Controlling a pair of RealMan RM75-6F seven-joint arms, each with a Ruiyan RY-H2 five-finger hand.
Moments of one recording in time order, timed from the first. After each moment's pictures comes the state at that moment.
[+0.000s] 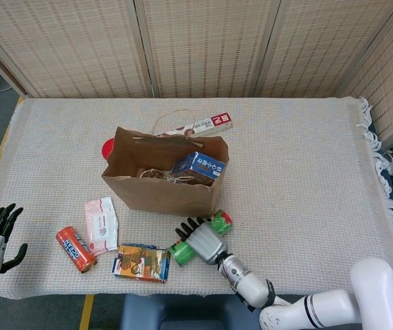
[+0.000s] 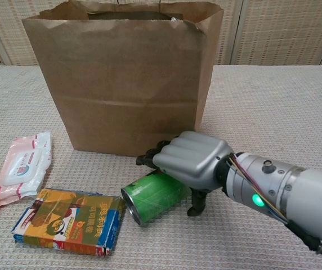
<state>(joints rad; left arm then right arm) -0.09 -1.15 -0.03 -1.53 1.50 1.48 0.01 0.85 -1.73 0.05 -1.73 -0.87 0.99 -1.13</state>
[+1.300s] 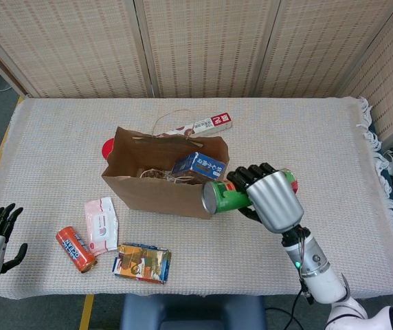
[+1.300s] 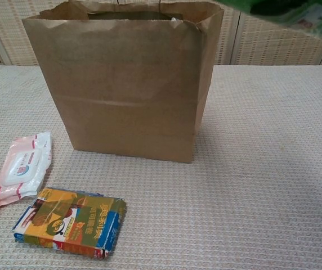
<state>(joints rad) -0.09 -1.15 -0.04 -1.53 1.50 1.49 0.04 0.68 -1.18 0.19 -2.14 -1.34 1.42 -0.65</state>
